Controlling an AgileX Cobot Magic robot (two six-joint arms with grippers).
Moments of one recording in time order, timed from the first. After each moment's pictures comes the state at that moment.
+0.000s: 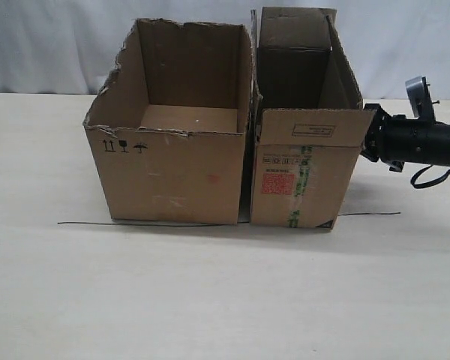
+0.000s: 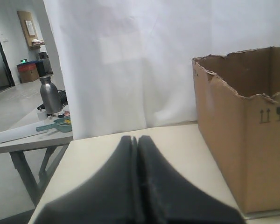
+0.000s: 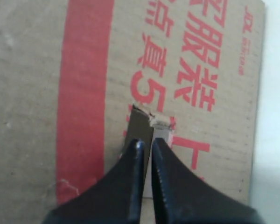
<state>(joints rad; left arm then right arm) -0.04 0.00 0.00 0.12 0.07 0.08 -0.08 2.14 -1.15 1.67 0.99 -1.35</state>
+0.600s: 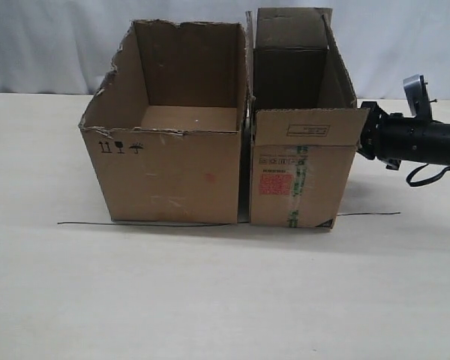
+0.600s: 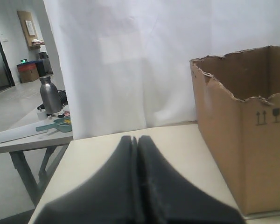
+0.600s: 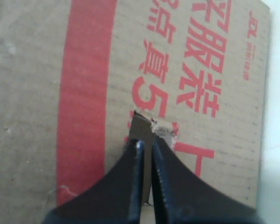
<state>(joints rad) -0.04 0.00 0.00 0.12 0.07 0.08 -0.07 2.14 -1.15 1.70 0.98 -1.36</state>
